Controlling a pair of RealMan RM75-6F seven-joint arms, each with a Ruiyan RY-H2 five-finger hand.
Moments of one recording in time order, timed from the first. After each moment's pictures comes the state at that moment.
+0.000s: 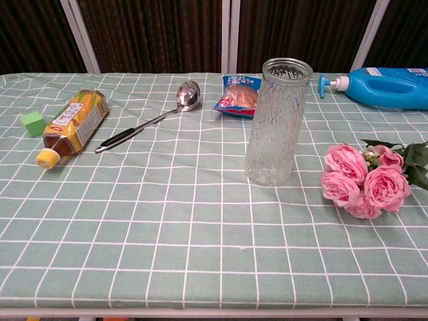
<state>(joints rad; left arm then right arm) -0.11 -1.19 -0.06 -1.53 1.48 1.48 0.13 0.07 -1.16 0.07 -1.58 -1.51 1.50 -0.08</state>
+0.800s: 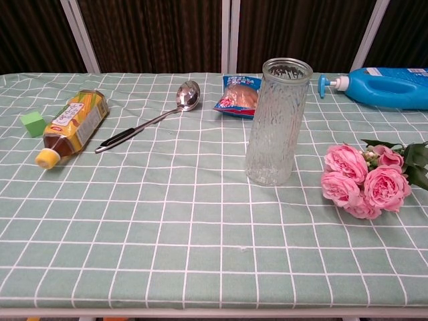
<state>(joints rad) -0.12 -1.18 -0.06 -1.55 1.46 1.45 0.15 0.20 -1.13 0.06 -1.59 -1.48 1.26 -0.10</state>
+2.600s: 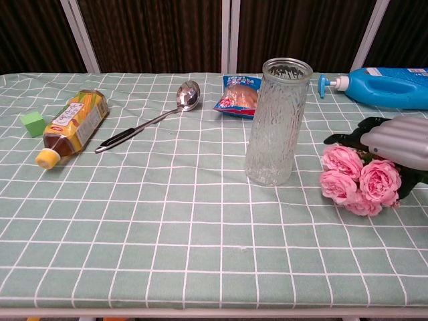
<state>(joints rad) -0.12 -1.21 -0.05 -1.43 1.43 1.42 0.11 0.55 -1.41 0.02 -1.46 -1.32 0.90 -0.49</state>
